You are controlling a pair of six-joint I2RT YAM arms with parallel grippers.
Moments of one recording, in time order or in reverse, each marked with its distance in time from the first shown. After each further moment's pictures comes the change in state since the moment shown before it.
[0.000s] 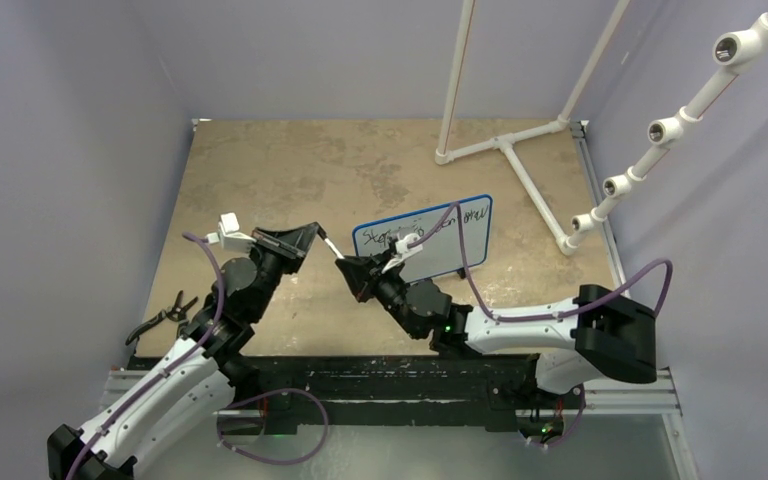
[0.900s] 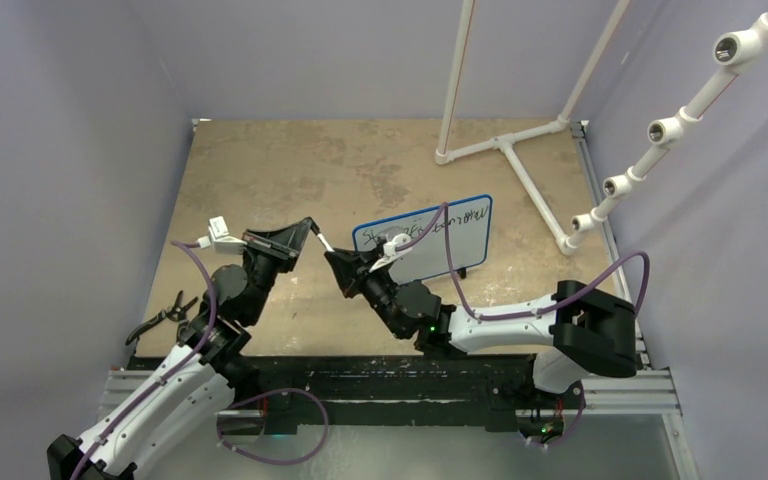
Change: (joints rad) left arm 0.009 -0.058 -0.031 0.057 -0.018 -0.004; right arm 0.027 0.116 0.091 0.134 0.076 -0.116
